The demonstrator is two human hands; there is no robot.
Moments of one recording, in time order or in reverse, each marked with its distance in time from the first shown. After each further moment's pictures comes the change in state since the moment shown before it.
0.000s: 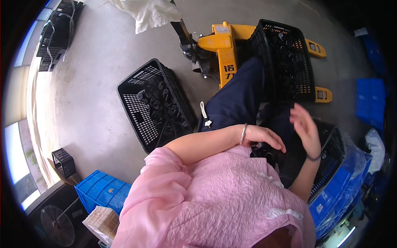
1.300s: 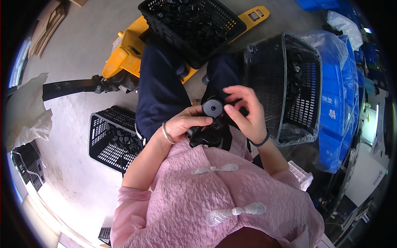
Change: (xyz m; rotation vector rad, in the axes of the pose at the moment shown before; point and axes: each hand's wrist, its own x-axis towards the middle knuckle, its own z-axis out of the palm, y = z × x) left_hand 0.007 0.008 0.010 0.036 0.296 -0.128; right_hand -0.072 0.026 0.047 0.276 0.555 -0.082
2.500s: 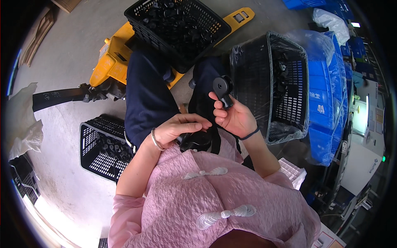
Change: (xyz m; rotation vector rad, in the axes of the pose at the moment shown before) left_hand 0.003 0.001 -0.004 0.282 -0.113 0.089; right_hand -0.003 0.043 -0.017 1.406 -0.116 0.627
